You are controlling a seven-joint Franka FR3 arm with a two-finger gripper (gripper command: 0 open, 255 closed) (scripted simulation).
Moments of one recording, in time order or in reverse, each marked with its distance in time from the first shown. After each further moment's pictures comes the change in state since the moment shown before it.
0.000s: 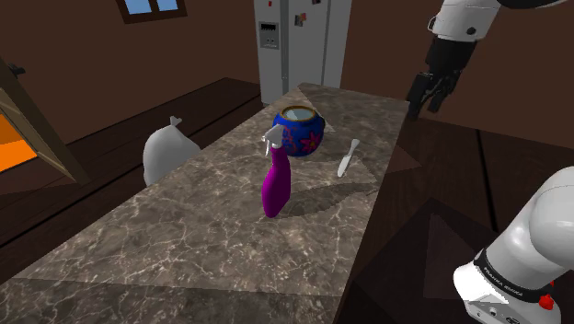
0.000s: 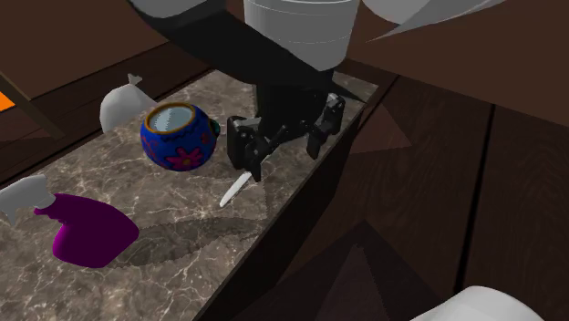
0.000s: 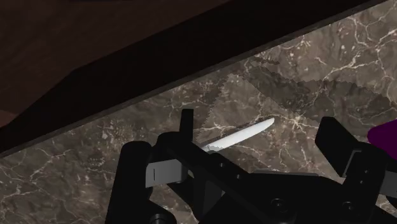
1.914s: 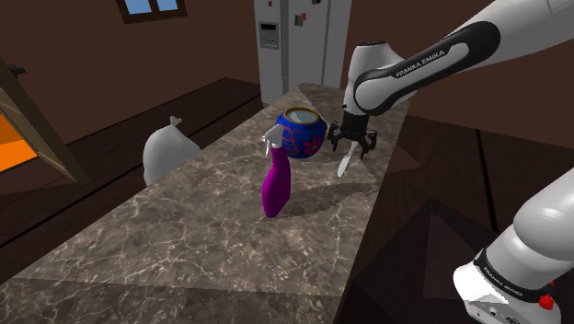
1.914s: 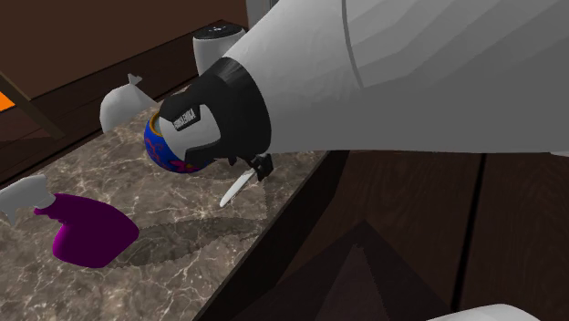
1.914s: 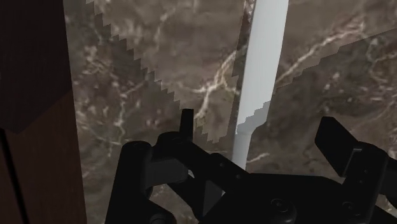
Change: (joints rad) arm -0.273 0.681 0.299 0.021 -0.018 0.663 1.057
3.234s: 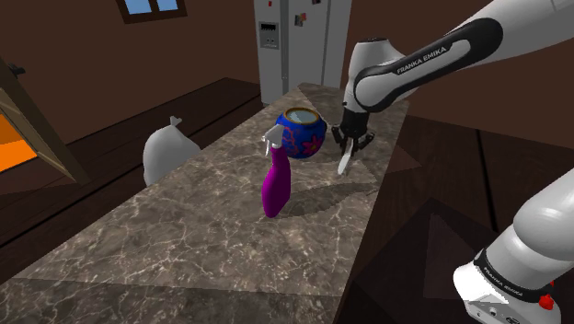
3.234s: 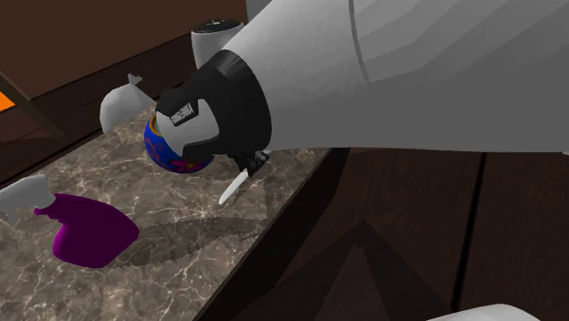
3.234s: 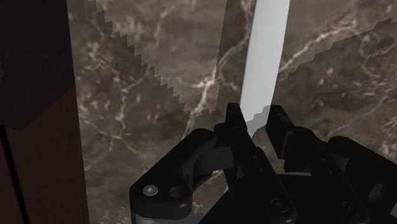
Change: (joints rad) arm 0.000 -0.008 -0.001 0.012 0.002 -0.020 -0.003
